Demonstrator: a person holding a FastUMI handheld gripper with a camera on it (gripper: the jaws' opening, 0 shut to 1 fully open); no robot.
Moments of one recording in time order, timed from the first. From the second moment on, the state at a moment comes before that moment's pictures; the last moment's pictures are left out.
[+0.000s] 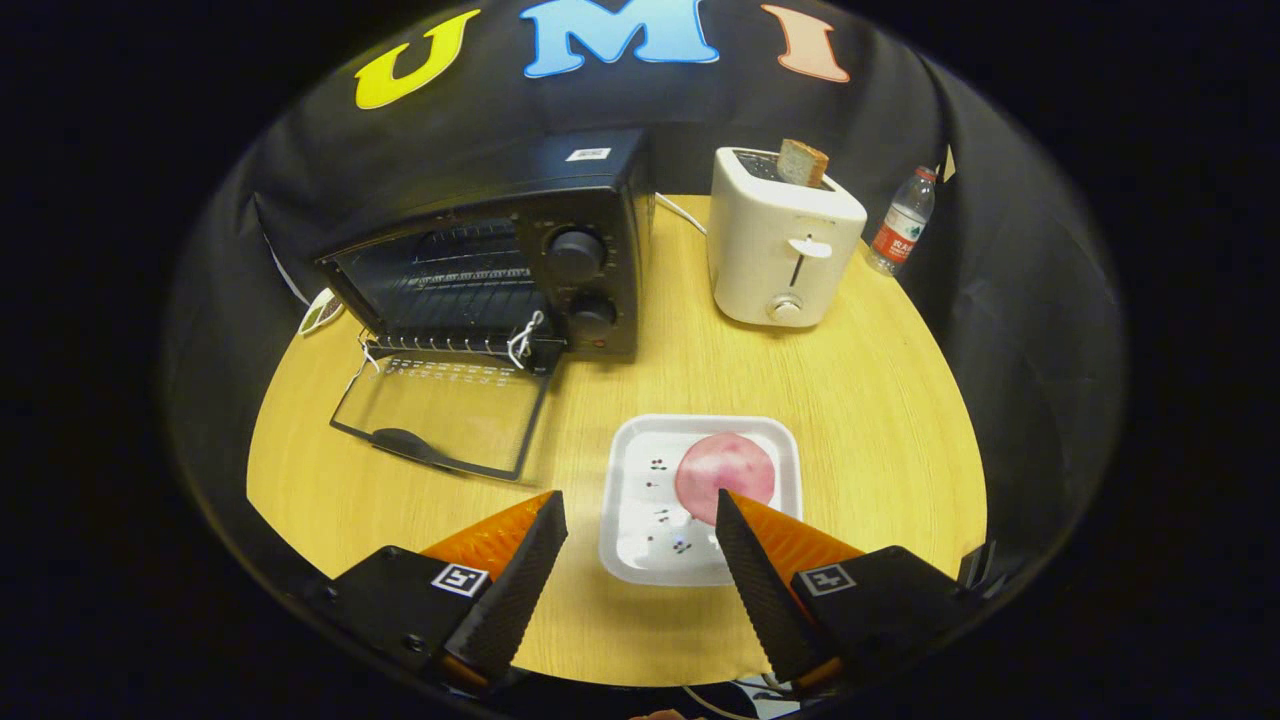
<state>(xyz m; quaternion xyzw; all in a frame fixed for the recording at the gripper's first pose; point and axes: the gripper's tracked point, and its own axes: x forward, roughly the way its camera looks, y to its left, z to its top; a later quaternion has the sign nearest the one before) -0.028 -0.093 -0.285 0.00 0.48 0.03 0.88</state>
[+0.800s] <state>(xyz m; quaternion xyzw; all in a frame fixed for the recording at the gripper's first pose) -0.029 -0.187 -0.367 0.01 0.59 0.04 0.80</state>
